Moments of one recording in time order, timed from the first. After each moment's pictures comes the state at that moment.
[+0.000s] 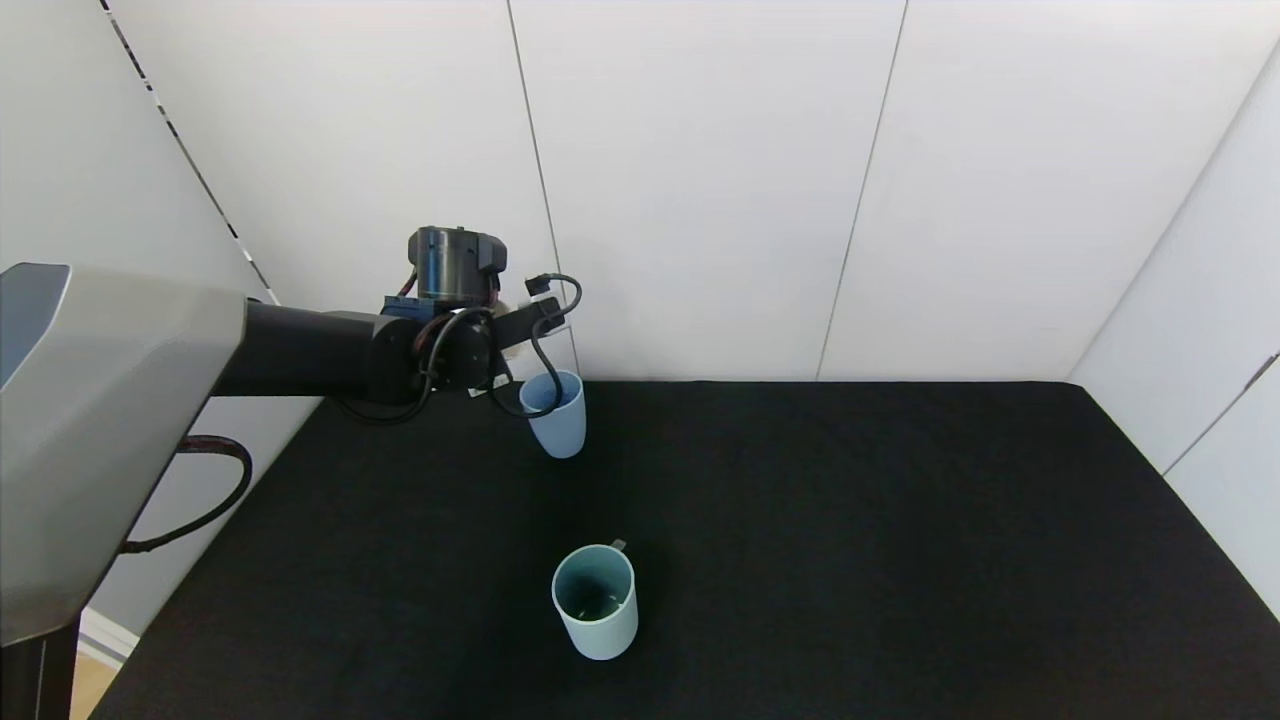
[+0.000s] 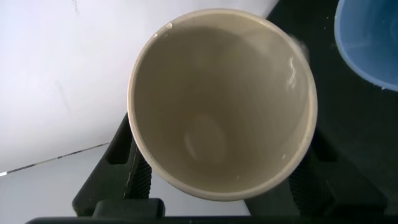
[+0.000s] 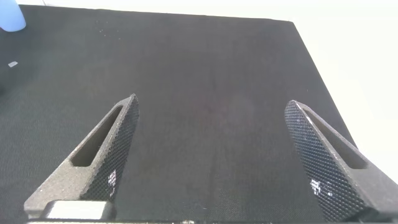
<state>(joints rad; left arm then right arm) -0.27 2.19 -1.65 -0.16 0.55 1.10 0.00 0.00 0.00 0.00 0.01 0.00</state>
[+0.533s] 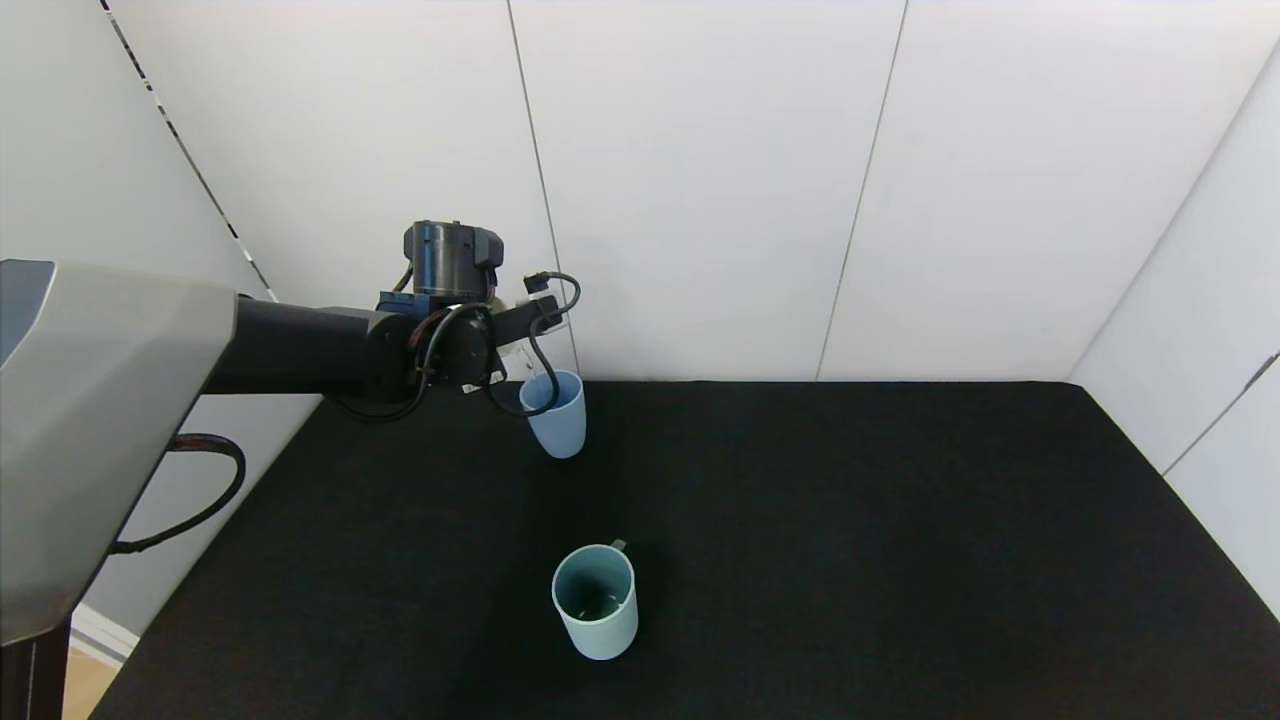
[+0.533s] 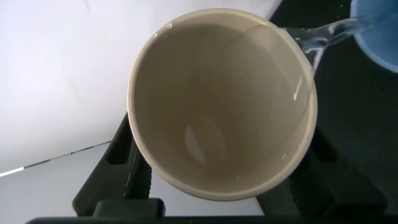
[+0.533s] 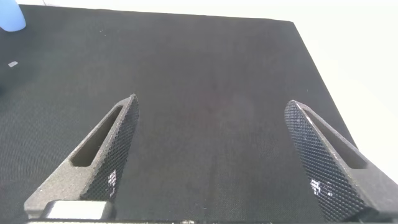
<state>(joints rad) -0.27 2.18 -1.65 -0.16 0.57 1.14 0.00 0.00 0.00 0.00 0.01 0.00</state>
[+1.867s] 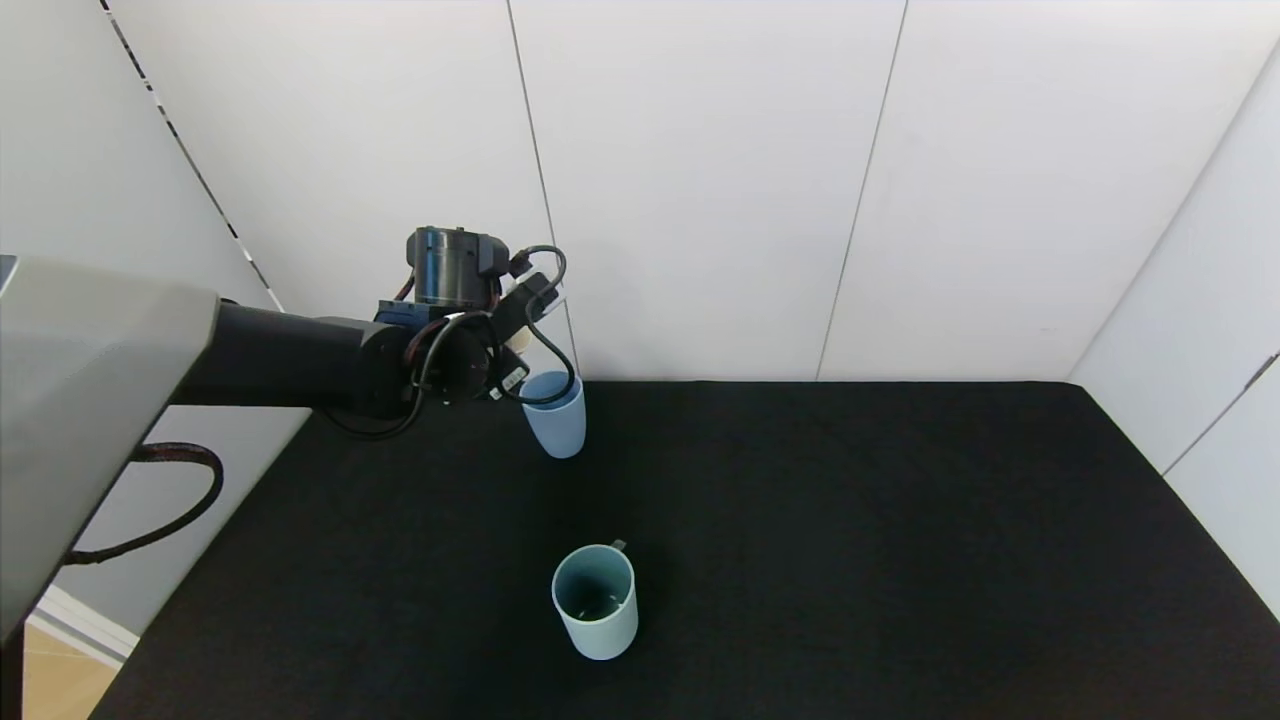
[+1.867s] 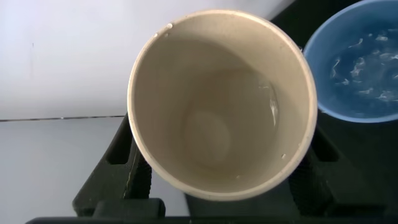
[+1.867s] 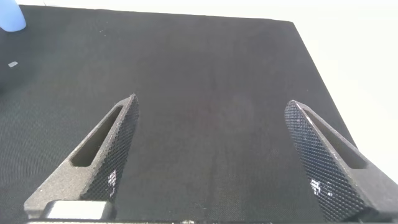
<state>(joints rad) -0.30 2.11 -1.53 -0.20 0.53 0.75 0.00 0.00 0.00 0.00 0.01 0.00</state>
